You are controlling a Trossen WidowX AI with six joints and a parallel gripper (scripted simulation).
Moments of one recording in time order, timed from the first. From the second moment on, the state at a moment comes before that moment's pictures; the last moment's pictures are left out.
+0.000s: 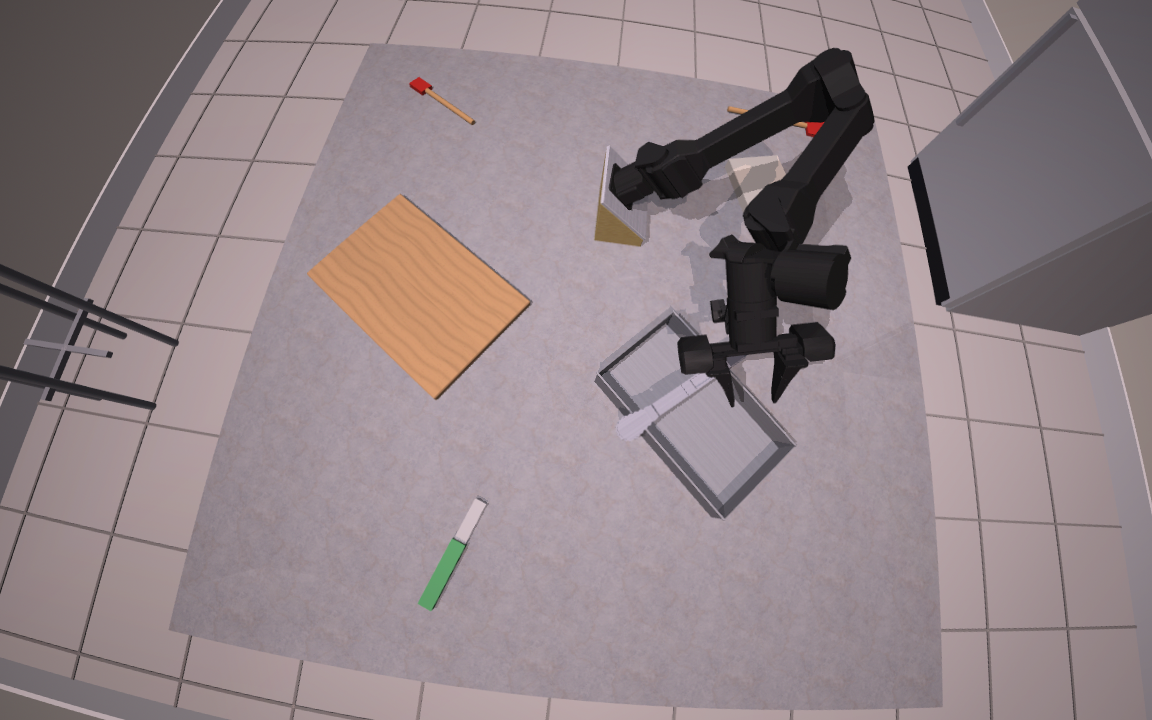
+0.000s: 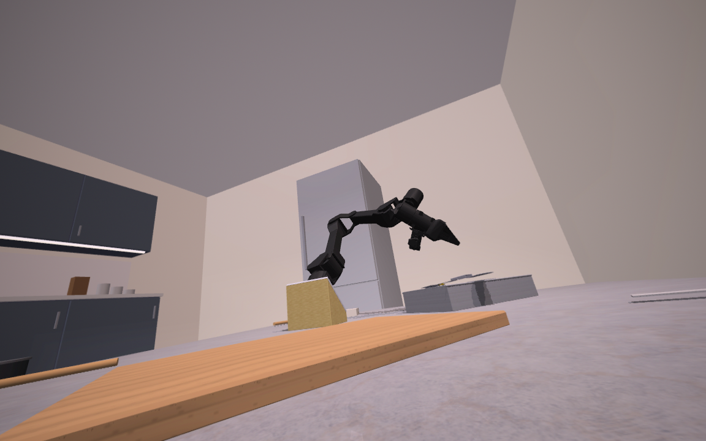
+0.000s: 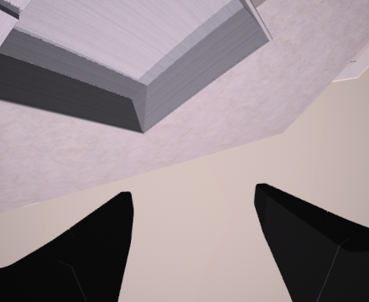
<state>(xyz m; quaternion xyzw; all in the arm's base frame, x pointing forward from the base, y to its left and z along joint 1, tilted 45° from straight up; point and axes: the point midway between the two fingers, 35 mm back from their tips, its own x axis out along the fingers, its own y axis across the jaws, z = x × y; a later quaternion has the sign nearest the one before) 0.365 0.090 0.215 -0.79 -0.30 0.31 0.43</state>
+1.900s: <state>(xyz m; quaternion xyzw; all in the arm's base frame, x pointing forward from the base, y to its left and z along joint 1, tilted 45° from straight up) 0.325 0.137 0.108 -0.48 -0.12 0.57 0.65</state>
